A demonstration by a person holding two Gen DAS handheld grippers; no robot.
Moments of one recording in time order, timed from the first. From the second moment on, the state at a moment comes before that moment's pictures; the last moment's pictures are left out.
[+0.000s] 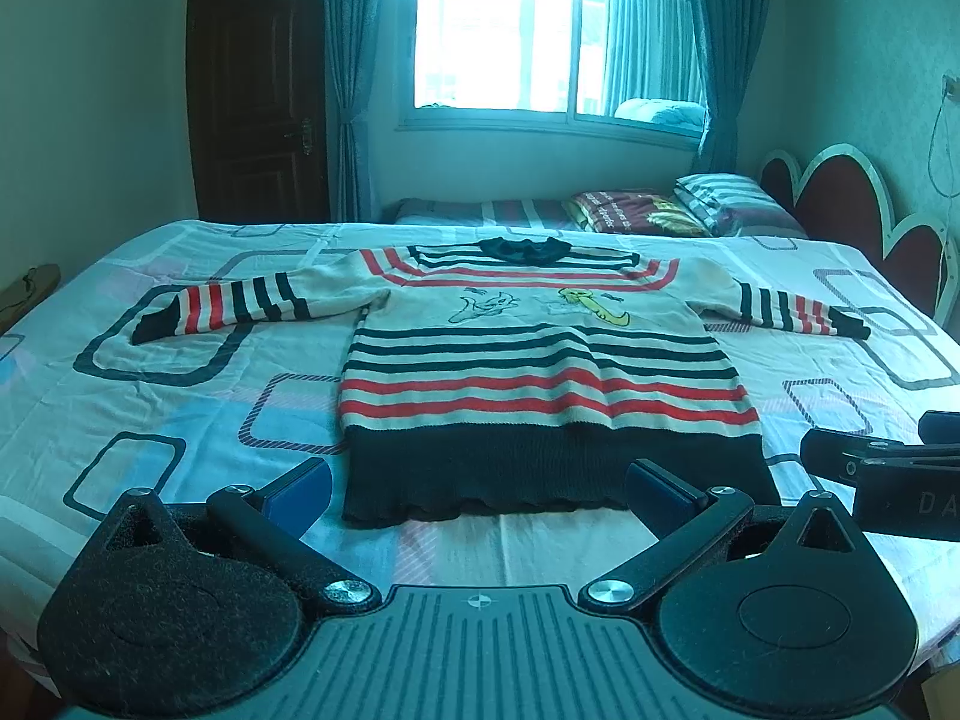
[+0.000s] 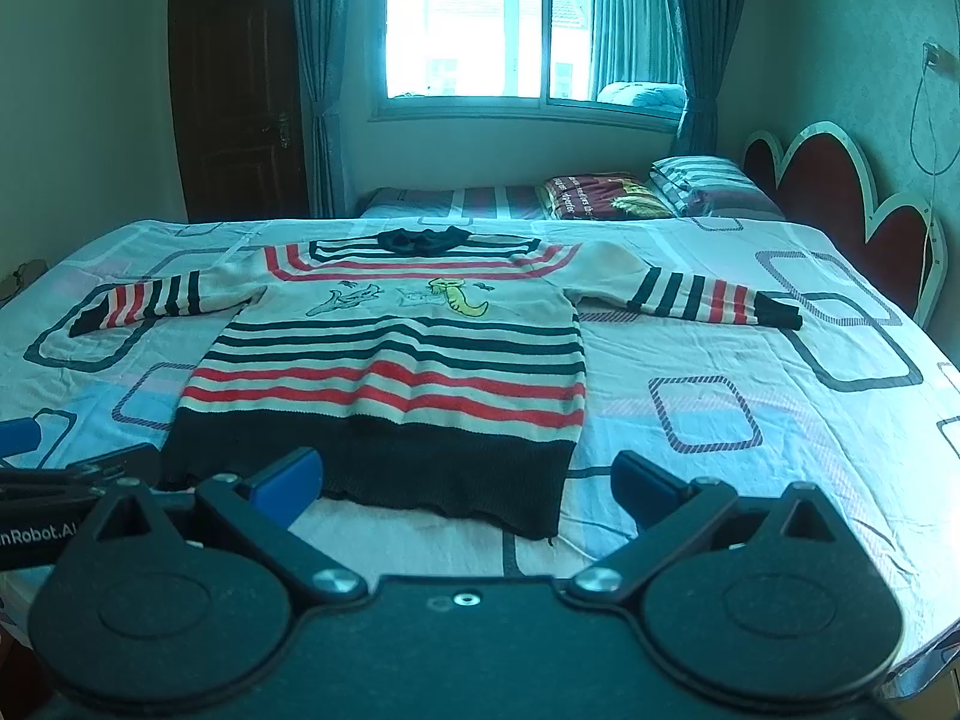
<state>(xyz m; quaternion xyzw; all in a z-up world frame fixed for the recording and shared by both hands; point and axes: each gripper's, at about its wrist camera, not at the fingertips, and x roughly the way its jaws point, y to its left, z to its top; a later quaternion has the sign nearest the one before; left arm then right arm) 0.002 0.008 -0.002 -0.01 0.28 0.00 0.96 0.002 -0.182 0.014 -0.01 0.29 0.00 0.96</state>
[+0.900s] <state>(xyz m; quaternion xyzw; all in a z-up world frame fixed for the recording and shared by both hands) 0.004 0.009 0.000 0.00 0.28 0.00 0.96 0.003 -0.181 0.014 -0.01 0.29 0.00 0.96</state>
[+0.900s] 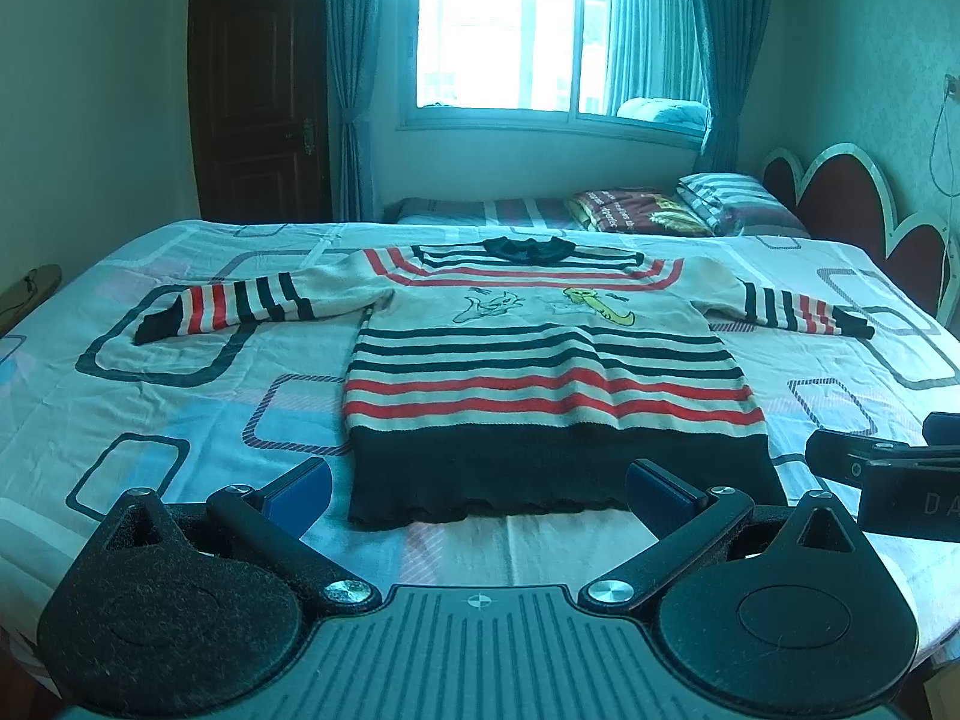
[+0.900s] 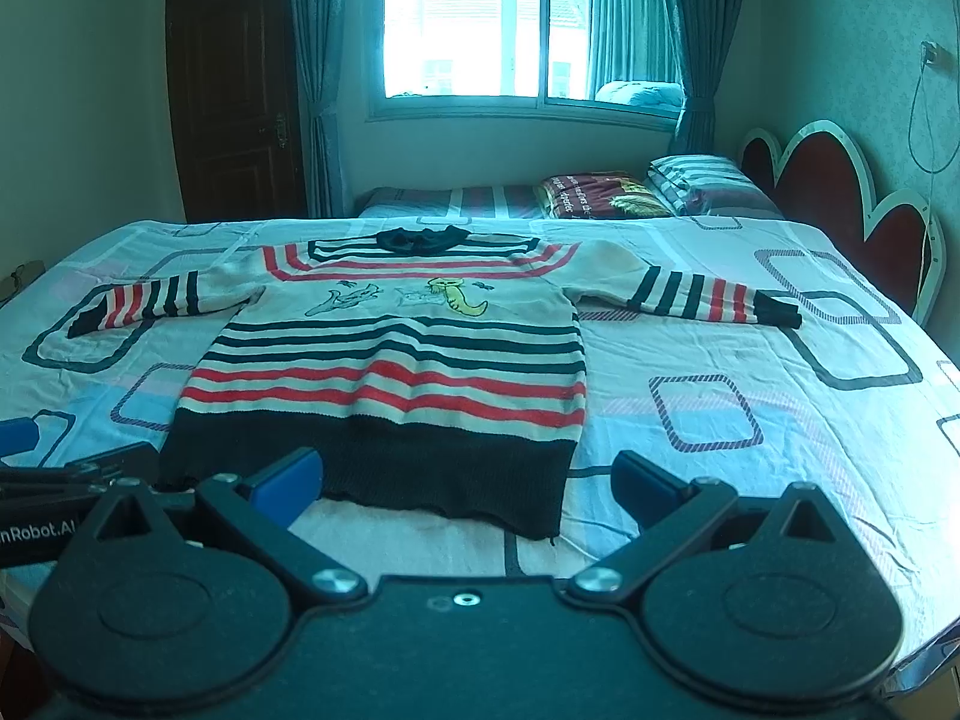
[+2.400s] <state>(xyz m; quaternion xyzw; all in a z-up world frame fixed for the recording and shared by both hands) 0.017 0.011 0.003 -0.01 0.30 0.00 0.95 0.009 -0.181 0.016 -0.02 0.28 0.00 0.96</state>
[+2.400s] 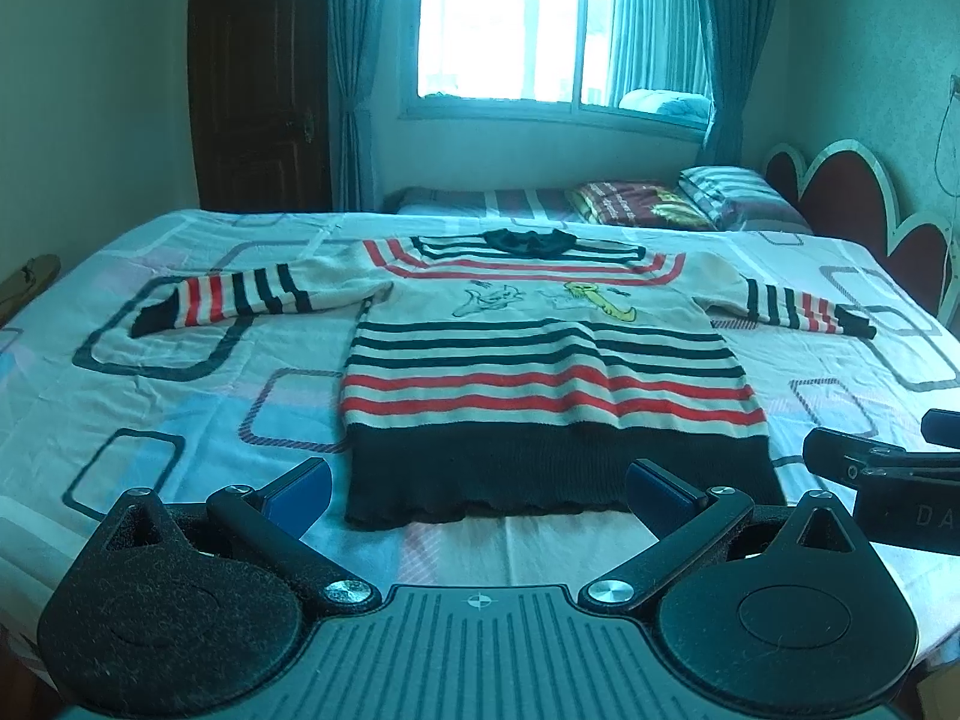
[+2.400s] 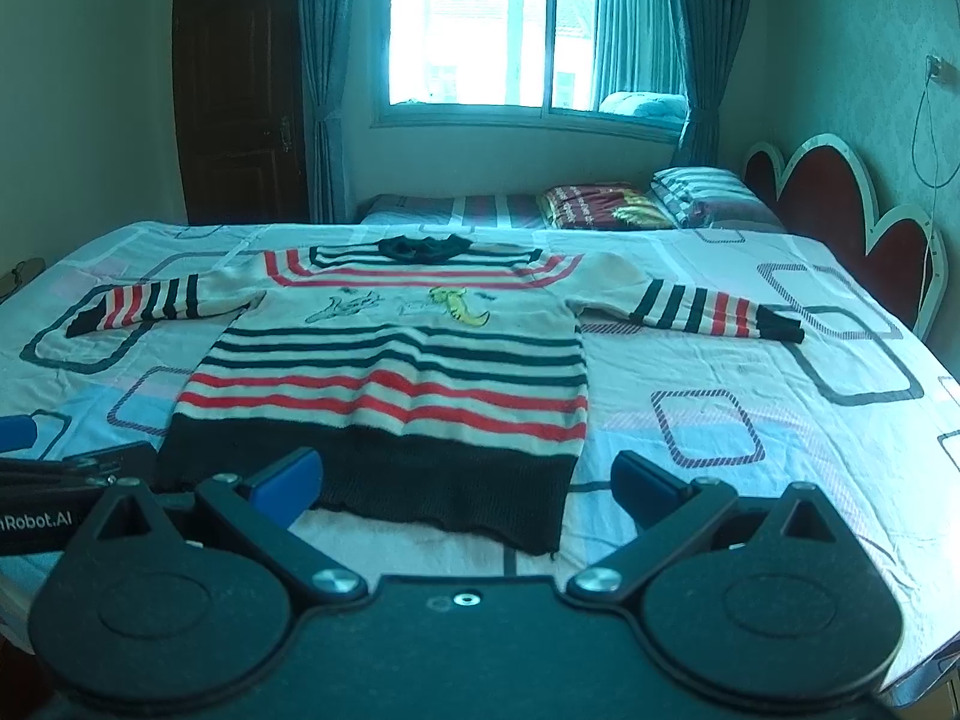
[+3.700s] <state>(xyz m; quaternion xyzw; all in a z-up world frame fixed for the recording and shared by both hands) 0.399 0.034 -0.092 -0.06 0.32 0.03 0.95 0.329 -0.571 -0.131 0.44 0.21 -0.21 0.85</state>
